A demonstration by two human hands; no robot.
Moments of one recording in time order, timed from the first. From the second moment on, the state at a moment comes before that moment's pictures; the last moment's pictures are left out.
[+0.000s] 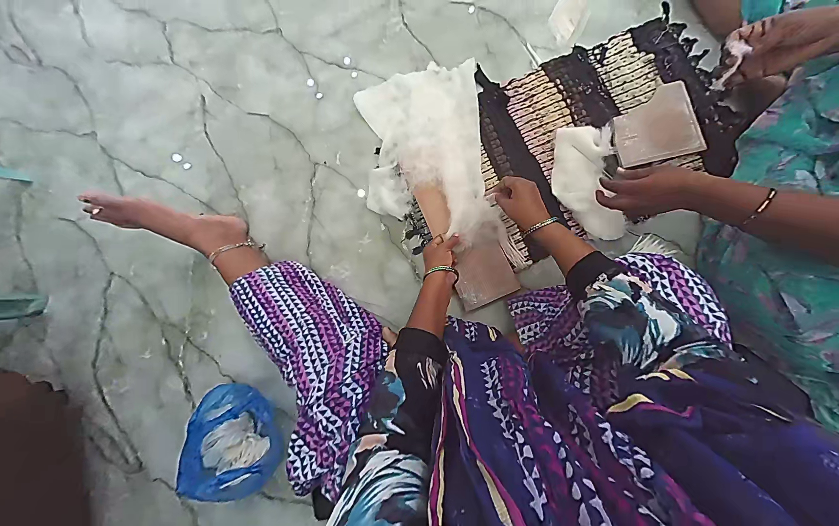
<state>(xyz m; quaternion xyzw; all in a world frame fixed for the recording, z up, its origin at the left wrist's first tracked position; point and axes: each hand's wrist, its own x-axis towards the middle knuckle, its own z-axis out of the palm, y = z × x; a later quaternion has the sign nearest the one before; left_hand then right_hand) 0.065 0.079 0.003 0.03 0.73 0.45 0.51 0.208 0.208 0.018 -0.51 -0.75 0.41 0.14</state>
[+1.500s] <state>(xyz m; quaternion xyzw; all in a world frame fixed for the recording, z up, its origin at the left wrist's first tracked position) 0.059 -0.019 0.031 0.38 0.71 0.39 0.44 0.192 0.113 0.055 -0.34 -0.63 0.70 -0.06</state>
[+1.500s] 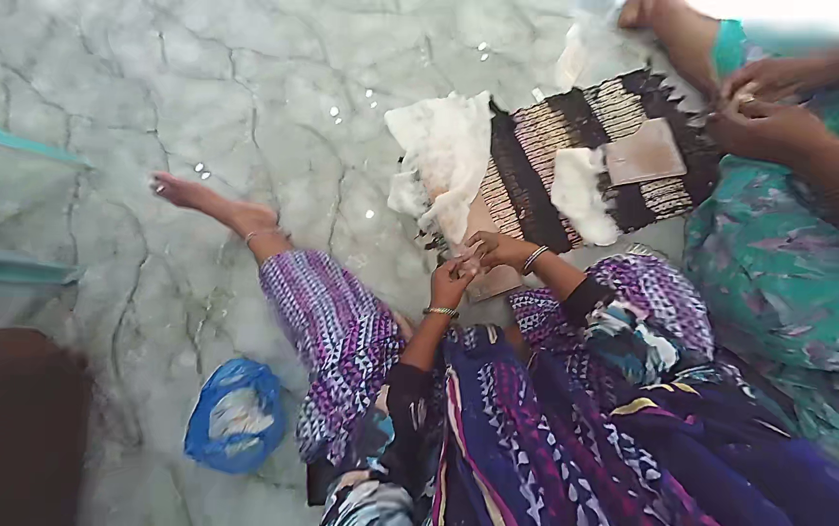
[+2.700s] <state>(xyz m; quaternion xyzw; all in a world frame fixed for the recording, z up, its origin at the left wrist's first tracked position) 0.095 -0.059 0.036 0.28 0.75 0.41 0.43 0.228 0.076 0.066 -0.29 -0.74 0.60 -0.04</state>
